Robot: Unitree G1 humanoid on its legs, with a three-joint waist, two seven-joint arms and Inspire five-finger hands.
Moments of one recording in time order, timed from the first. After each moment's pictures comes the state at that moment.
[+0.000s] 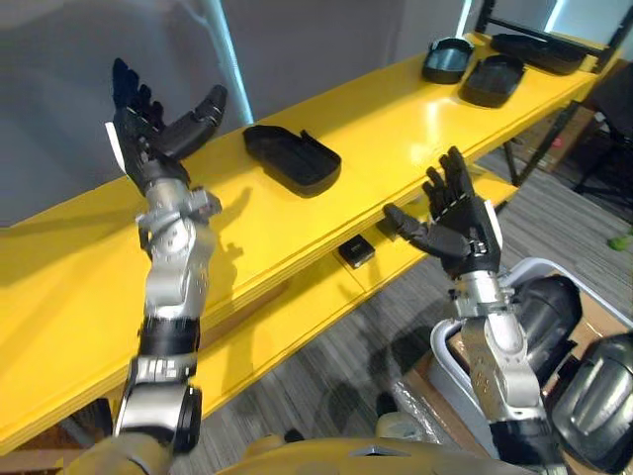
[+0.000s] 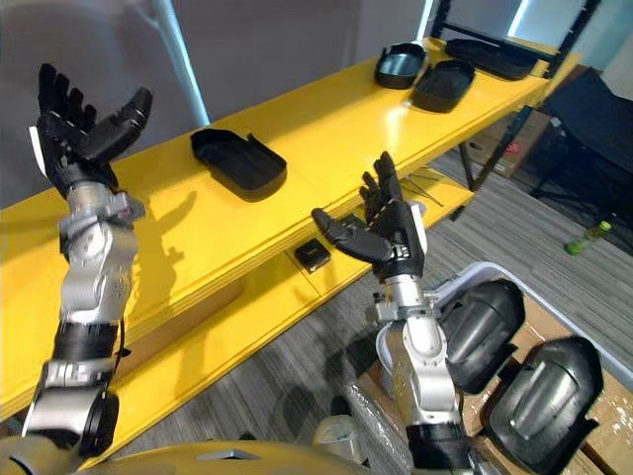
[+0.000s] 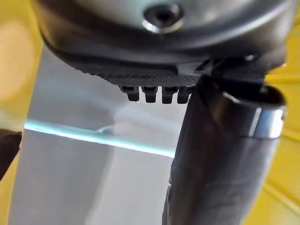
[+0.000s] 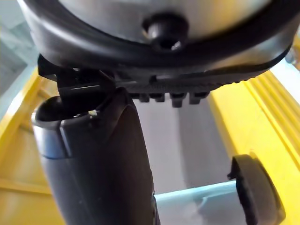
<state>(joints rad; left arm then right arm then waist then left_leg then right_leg) -0.30 0.24 0.06 -0.13 -0.42 -0.10 0.39 0.00 -0.24 -0.04 -0.07 0.38 -0.21 0.06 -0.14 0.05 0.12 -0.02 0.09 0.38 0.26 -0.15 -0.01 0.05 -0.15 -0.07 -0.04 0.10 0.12</state>
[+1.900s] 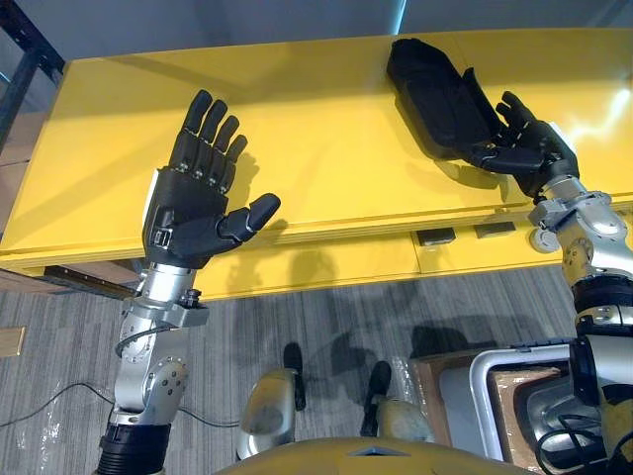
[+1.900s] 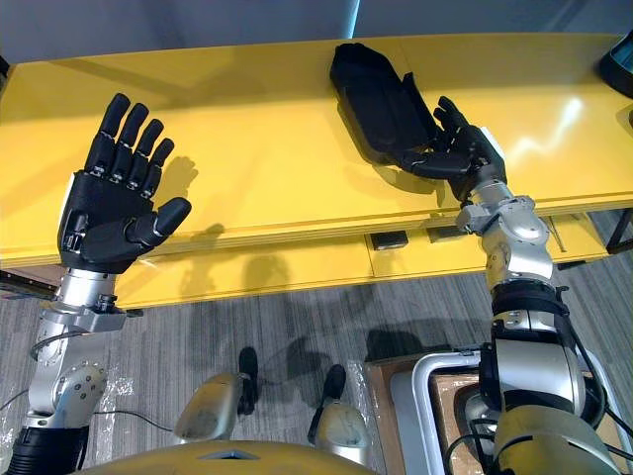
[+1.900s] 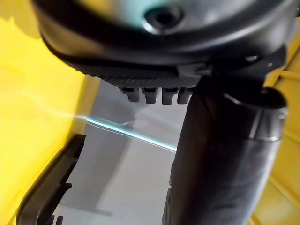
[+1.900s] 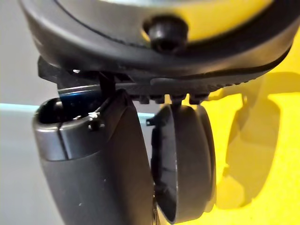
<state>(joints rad) 0.09 0.32 0.06 -0.30 -0.75 -0.28 -0.31 -0.68 -0.71 -0.06 0.79 0.50 -0.11 0.44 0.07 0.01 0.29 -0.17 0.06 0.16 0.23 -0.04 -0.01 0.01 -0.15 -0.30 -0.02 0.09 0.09</state>
